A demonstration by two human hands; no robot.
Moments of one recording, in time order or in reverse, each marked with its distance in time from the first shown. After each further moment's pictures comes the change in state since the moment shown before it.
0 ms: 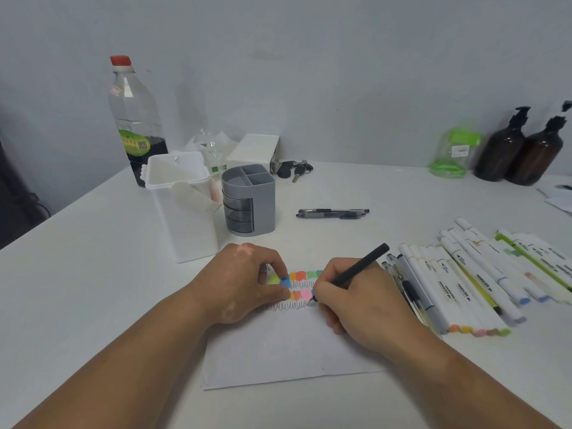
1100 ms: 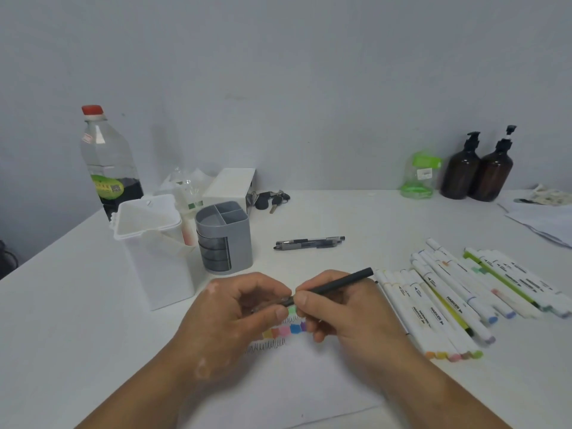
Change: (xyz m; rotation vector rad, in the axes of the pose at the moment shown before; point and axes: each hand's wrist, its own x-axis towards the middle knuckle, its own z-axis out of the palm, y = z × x) left_hand -0.012 0.034 -0.001 -0.710 0.087 0.076; right_hand 0.006 0.002 -0.016 0.576 -0.053 -0.194
